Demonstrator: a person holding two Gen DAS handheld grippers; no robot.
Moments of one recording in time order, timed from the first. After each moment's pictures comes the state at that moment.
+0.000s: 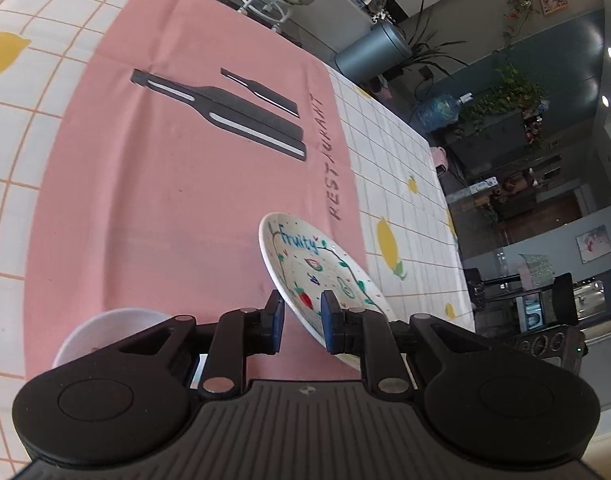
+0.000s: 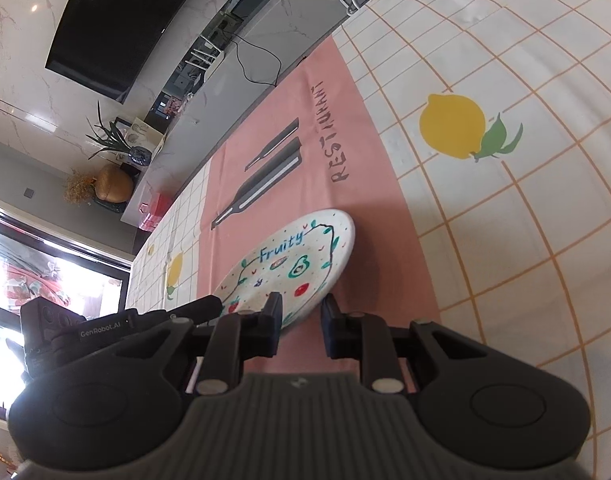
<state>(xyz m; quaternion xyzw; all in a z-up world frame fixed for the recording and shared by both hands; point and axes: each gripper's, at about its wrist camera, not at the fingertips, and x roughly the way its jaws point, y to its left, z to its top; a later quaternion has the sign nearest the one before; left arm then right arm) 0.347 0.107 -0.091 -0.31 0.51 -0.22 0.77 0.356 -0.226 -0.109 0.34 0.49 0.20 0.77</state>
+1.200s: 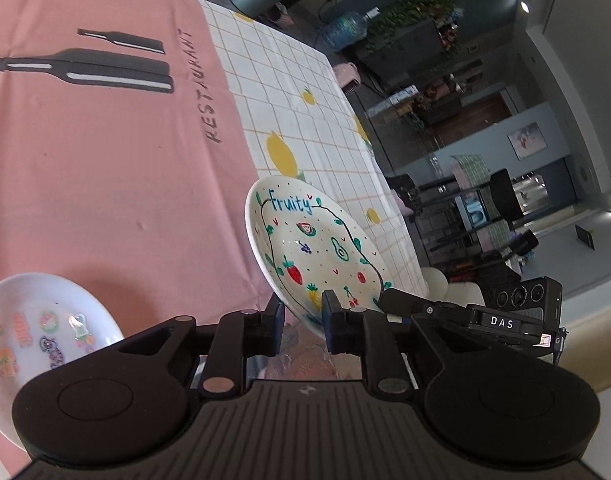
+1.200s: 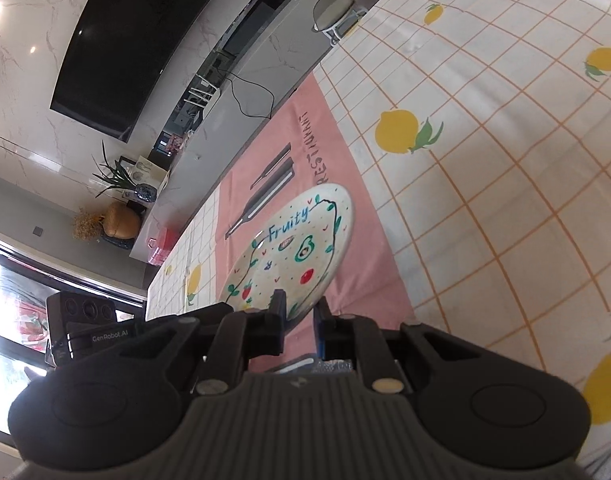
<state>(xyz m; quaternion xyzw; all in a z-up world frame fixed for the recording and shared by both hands) 0.331 0.064 -0.076 -0.24 0.53 -0.39 0.71 0.278 -0.271 -0.073 0.38 0.45 0.16 0.79</state>
